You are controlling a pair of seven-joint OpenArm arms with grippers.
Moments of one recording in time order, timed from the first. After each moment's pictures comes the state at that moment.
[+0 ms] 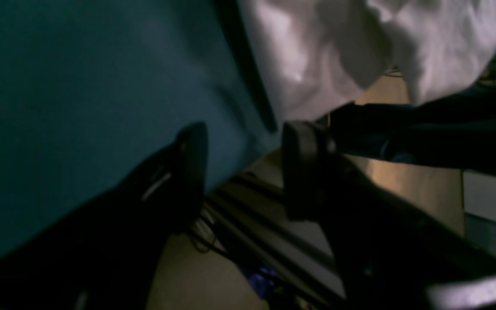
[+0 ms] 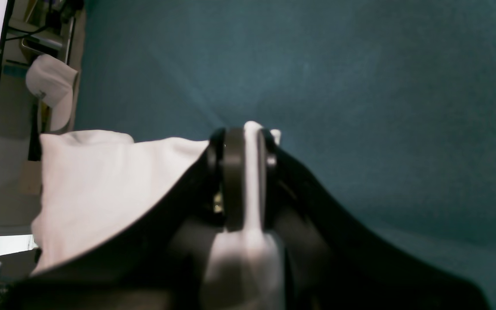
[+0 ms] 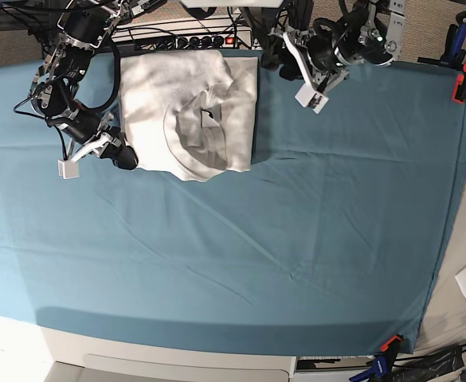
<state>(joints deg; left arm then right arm) 28.6 -9.7 6.7 113.2 -36.8 -19.9 59.1 -1.6 9.4 35.8 78.3 55.3 35.9 -65.0</state>
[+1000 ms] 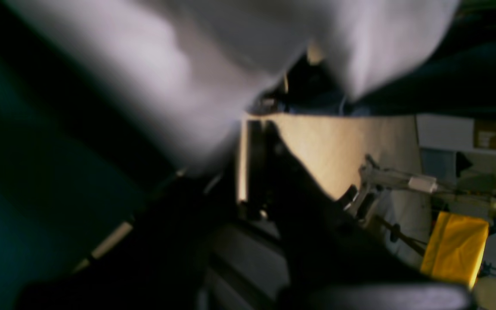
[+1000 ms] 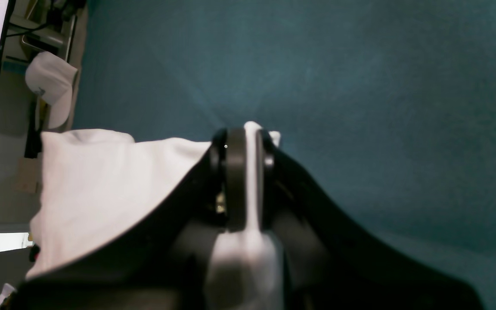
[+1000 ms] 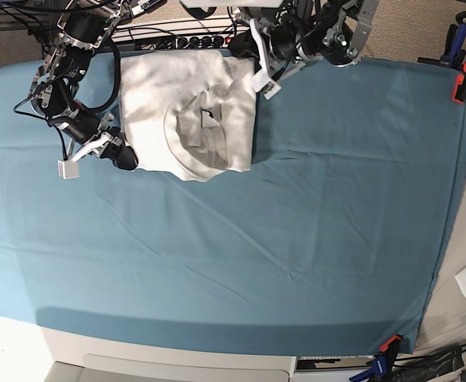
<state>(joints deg) 24.2 -7.3 17.9 104.0 -38.3 -23.5 60.7 -1.6 9.4 35.8 78.3 55.1 37.5 -64.5</state>
